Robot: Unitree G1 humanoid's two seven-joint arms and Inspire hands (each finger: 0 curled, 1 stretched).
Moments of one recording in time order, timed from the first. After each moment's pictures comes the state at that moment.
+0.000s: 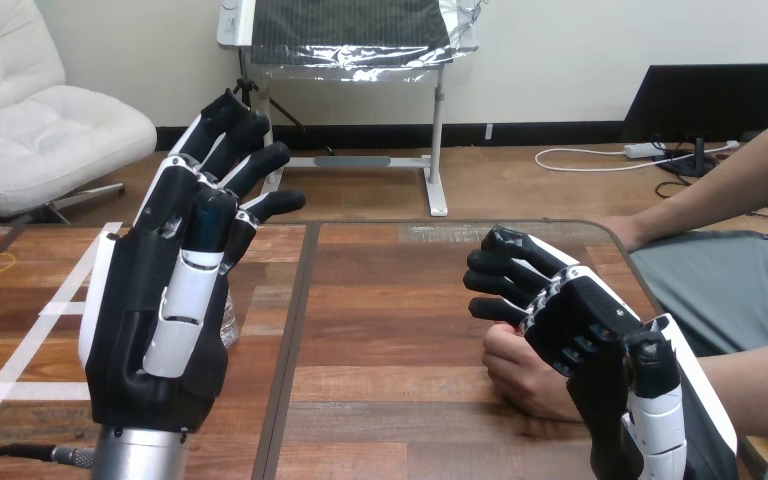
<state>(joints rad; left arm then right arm) 0.27 0.03 -0.02 -0.36 -0.34 -0.35 -0.26 0.50 -0.19 0.10 -0.40 0.27 -0.44 0.38</state>
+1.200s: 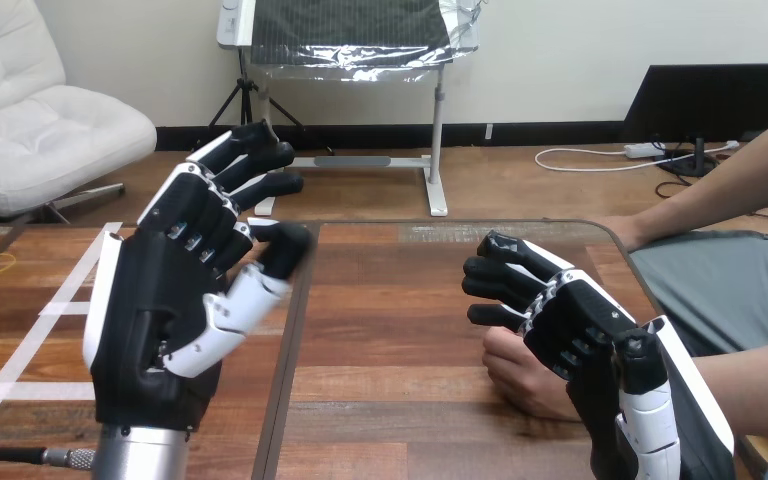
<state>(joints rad) 0.27 0.03 -0.01 -0.36 -0.17 -0.36 -0.18 0.50 -0.20 0.10 -0.40 0.26 -0.43 0.37</state>
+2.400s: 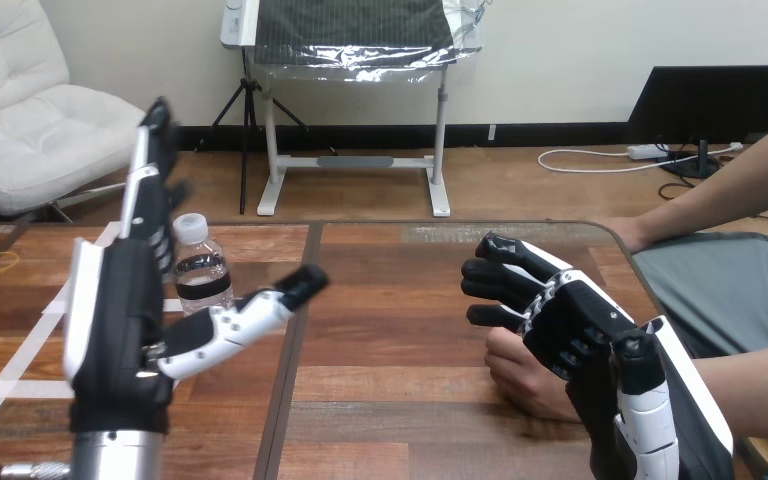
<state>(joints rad) 0.28 0.05 0.06 -0.32 0.13 -0.38 0.01 0.50 -0.20 0.10 -0.40 0.25 -0.43 0.37</state>
